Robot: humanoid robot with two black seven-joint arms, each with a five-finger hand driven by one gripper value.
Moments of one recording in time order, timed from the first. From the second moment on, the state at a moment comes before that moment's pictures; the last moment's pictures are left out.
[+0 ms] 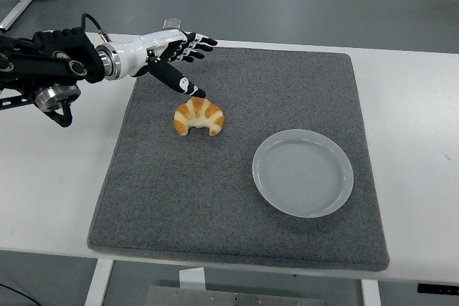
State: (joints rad) left arm -1.61 0.64 0.61 -1.37 0.18 0.14 -0.30; right arm 0.06 0.00 0.00 0.14 0.06 0.08 -0.03
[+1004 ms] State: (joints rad) left arm -1.18 0.53 0.33 -1.08 0.61 0.23 -0.38; right arm 0.06 0.00 0.00 0.14 0.06 0.08 -0.03
